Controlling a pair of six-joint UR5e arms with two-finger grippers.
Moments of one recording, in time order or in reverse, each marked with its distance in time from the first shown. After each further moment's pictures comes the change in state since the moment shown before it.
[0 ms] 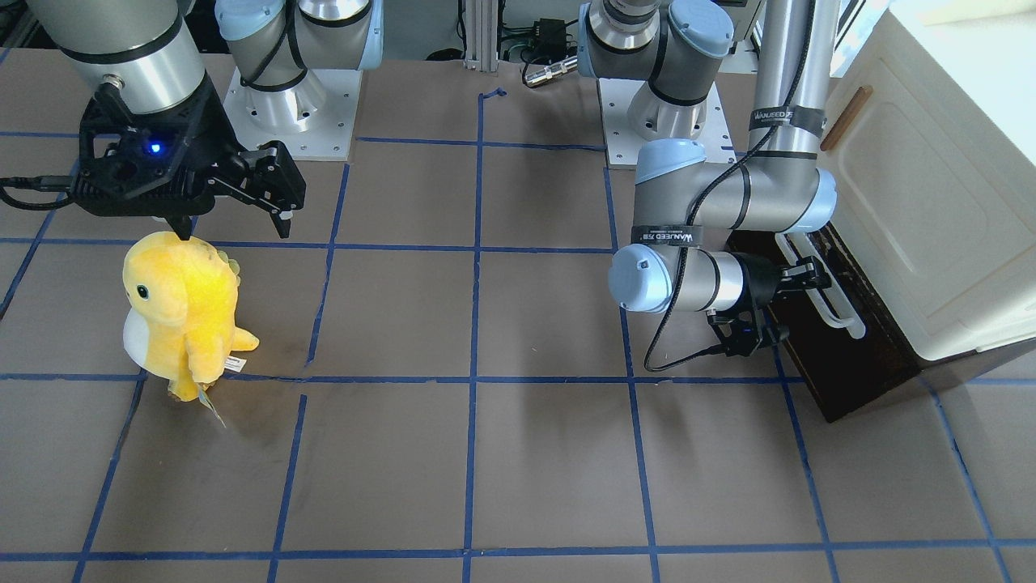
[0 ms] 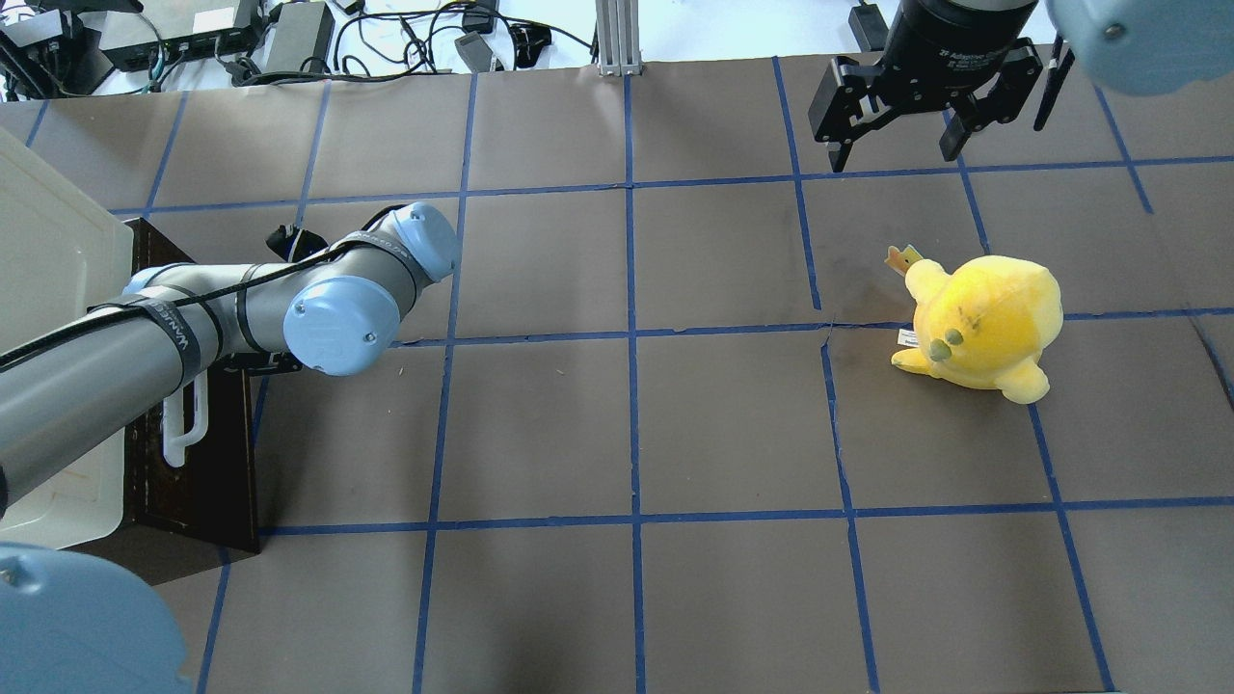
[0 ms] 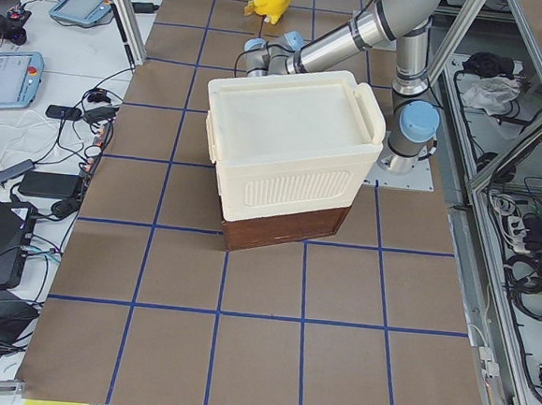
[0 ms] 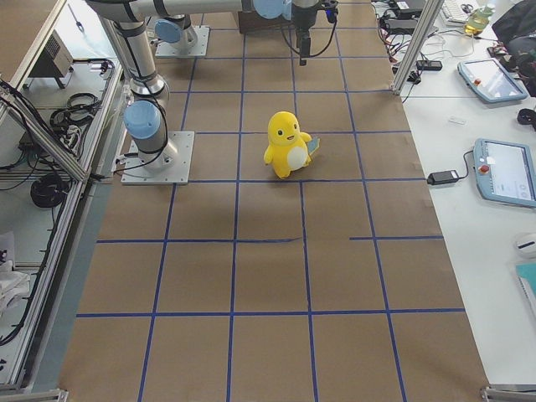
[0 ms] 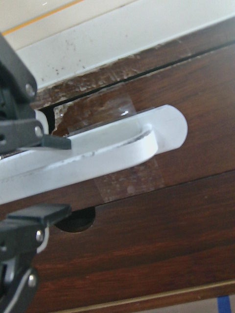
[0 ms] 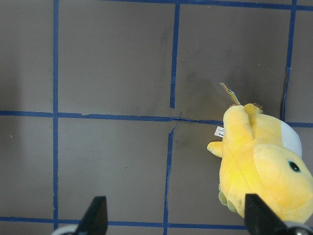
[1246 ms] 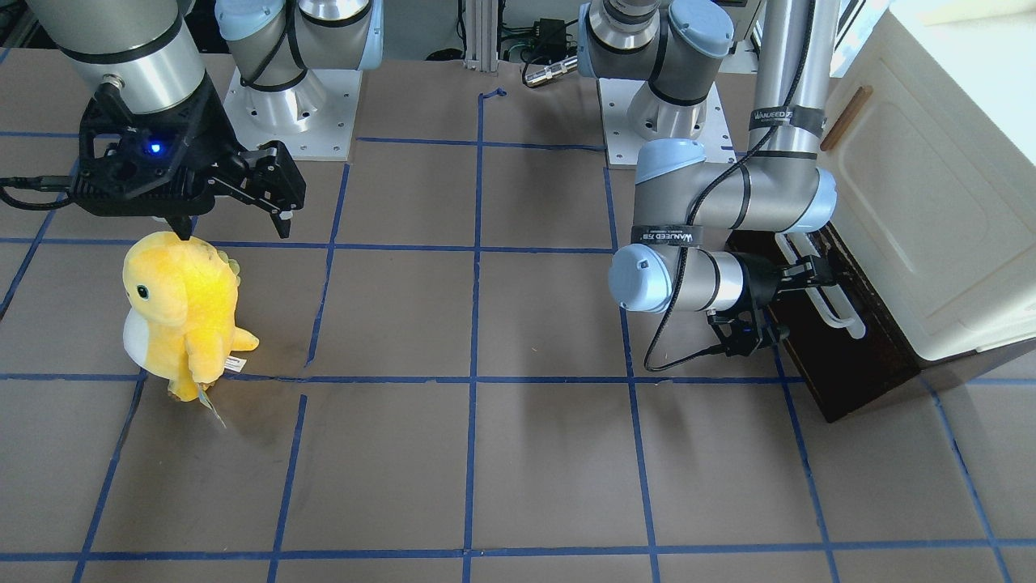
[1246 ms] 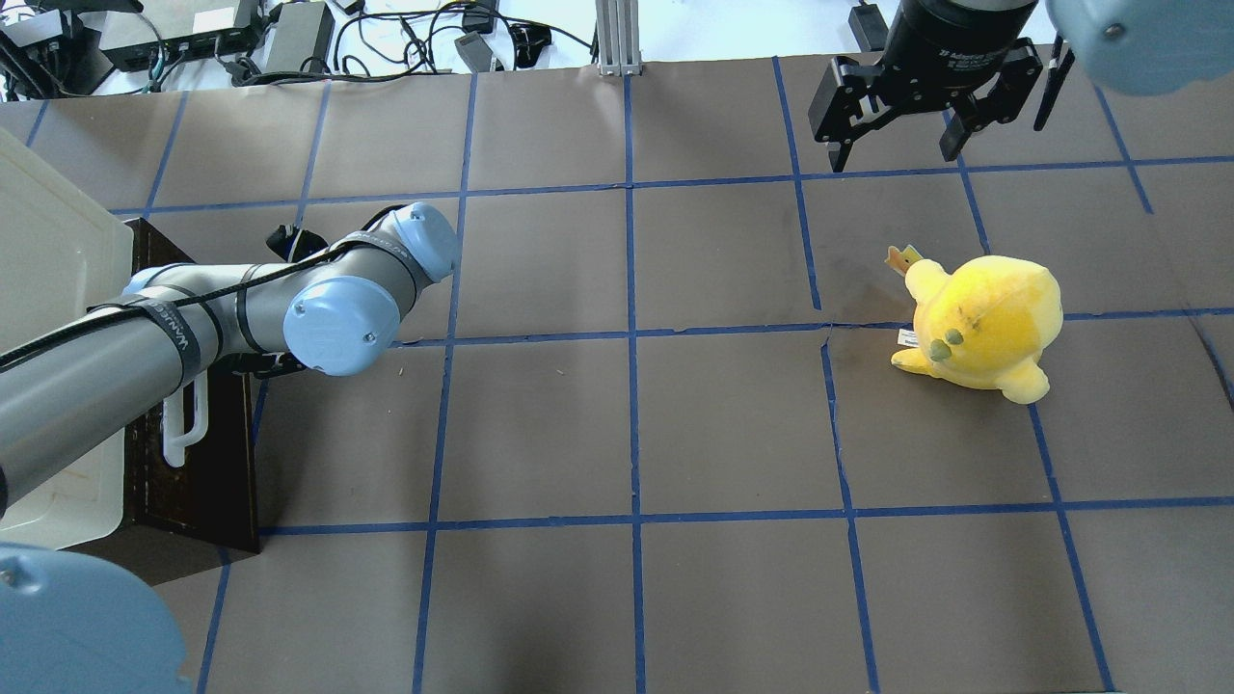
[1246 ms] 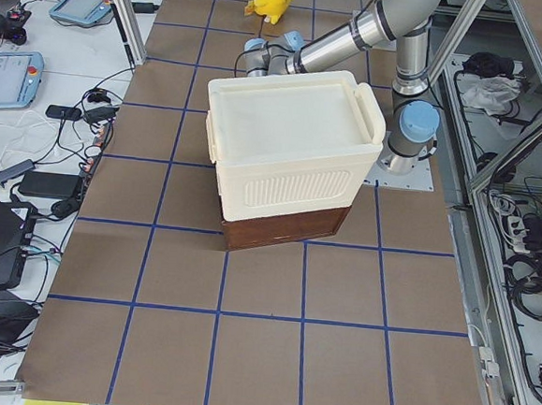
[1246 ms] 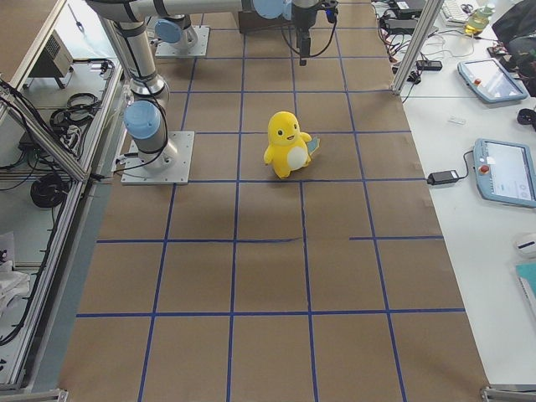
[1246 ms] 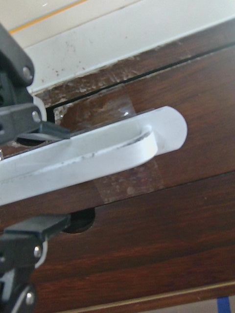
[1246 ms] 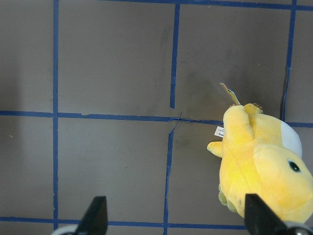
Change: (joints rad) left arm 0.000 0.000 0.000 0.000 0.001 0.000; right arm 0.000 0.000 0.000 0.000 0.000 0.000
